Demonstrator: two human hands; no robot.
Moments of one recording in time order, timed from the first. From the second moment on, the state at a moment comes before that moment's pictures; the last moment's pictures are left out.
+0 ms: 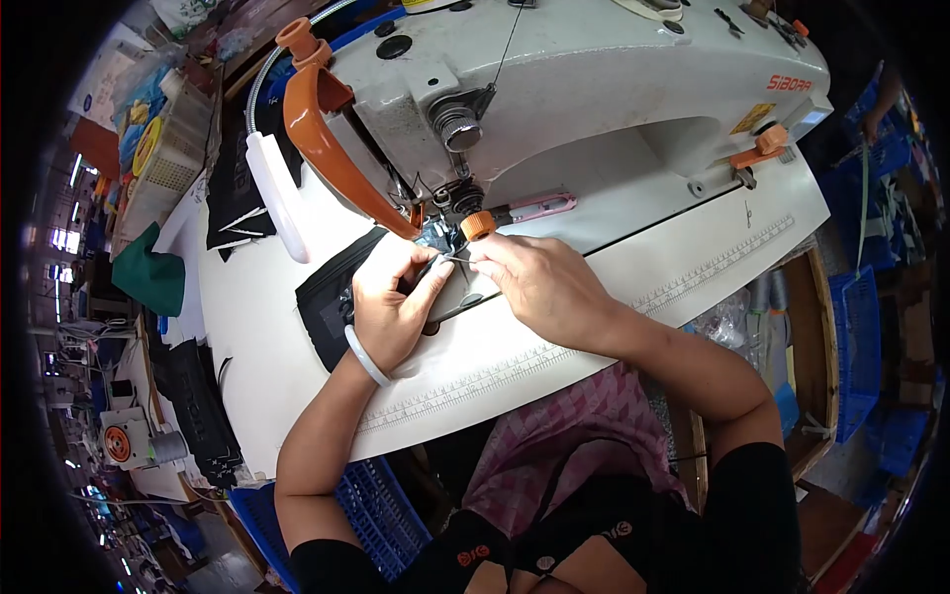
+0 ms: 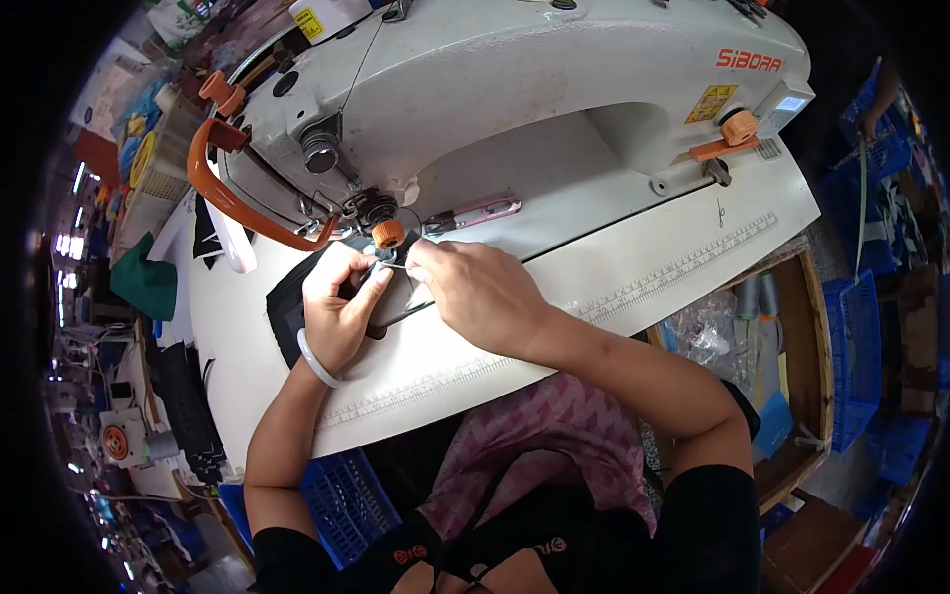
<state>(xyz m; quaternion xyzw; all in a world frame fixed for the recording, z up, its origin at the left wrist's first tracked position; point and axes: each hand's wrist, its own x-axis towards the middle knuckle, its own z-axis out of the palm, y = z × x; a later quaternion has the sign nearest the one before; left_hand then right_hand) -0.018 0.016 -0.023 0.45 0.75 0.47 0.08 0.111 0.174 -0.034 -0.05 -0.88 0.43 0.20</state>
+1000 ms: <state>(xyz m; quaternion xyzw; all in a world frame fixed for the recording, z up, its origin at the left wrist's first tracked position) -0.008 0.019 -0.011 0.66 0.72 0.21 -0.10 0.191 0.220 -0.019 -0.16 -0.93 0.29 0.16</state>
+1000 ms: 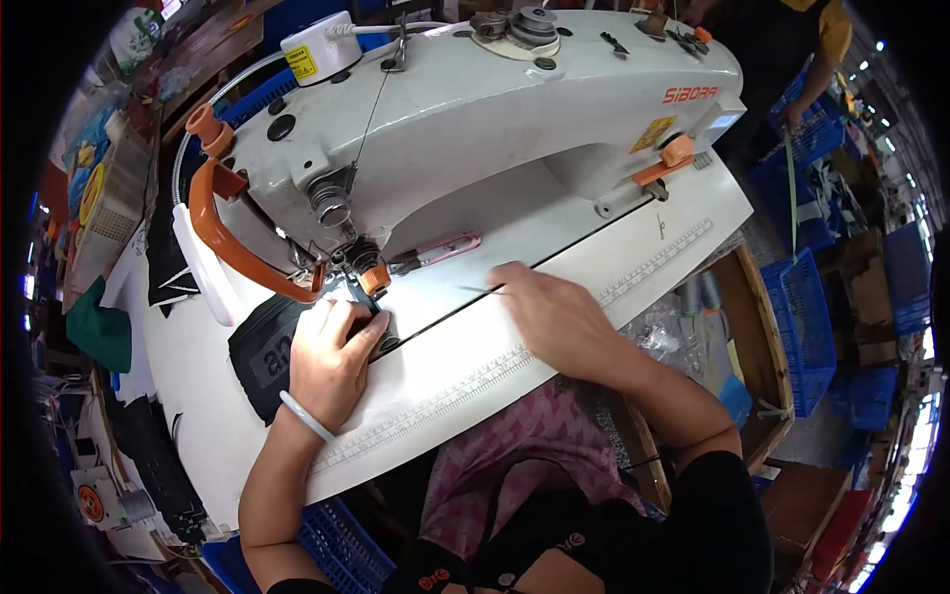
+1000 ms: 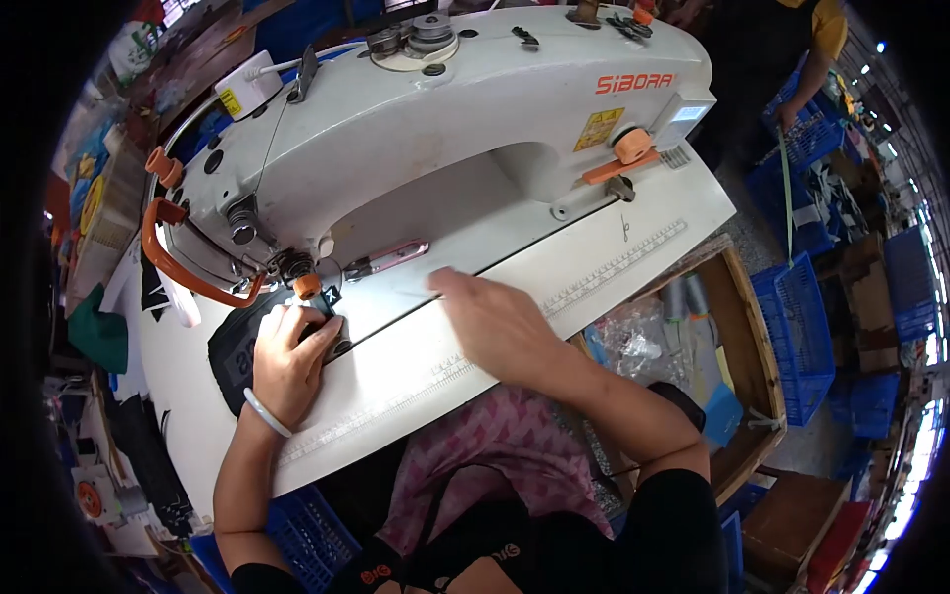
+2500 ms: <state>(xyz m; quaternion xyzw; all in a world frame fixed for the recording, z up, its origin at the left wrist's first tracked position) -0.020 -0.014 -0.022 0.66 0.71 0.24 -0.04 0.094 0.259 -0.043 0.12 -0.97 0.09 0.19</state>
